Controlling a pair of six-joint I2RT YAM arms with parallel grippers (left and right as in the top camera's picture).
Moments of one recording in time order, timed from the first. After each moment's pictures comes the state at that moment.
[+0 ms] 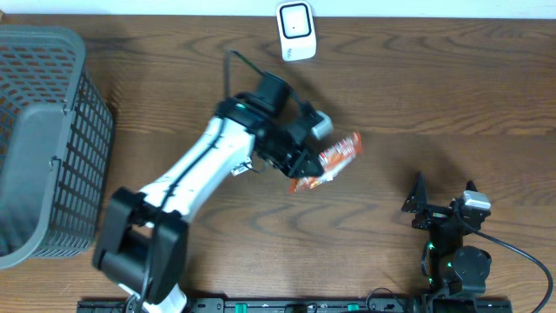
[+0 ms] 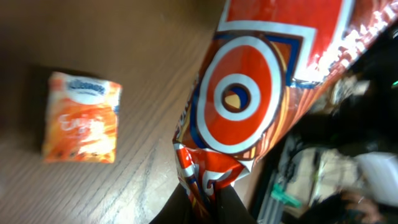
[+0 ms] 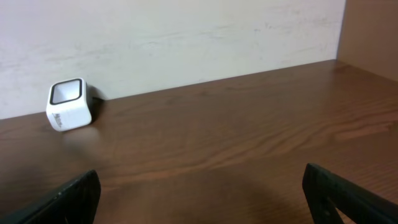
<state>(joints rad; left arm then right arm) -0.52 1.80 1.36 -0.85 0.81 0.21 -0.03 0.01 0.01 -0.06 0.10 0.15</state>
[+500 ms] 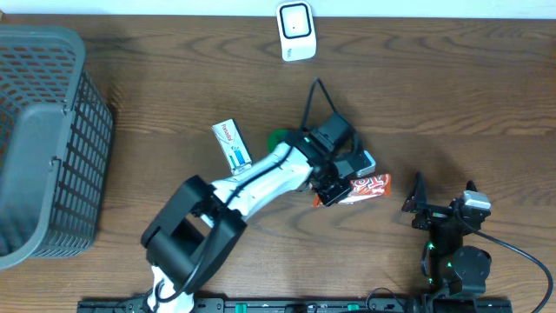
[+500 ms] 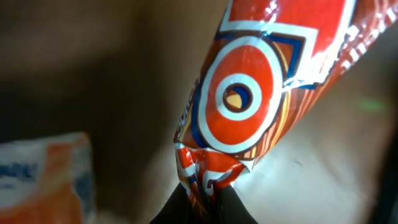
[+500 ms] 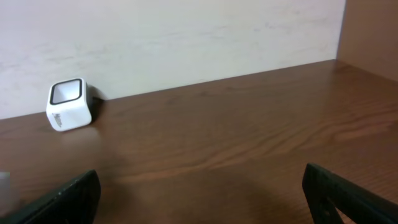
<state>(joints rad) -0.80 1.98 1.36 -0.63 0.43 0.19 -0.03 0.01 0.01 -0.06 0.10 0.15</state>
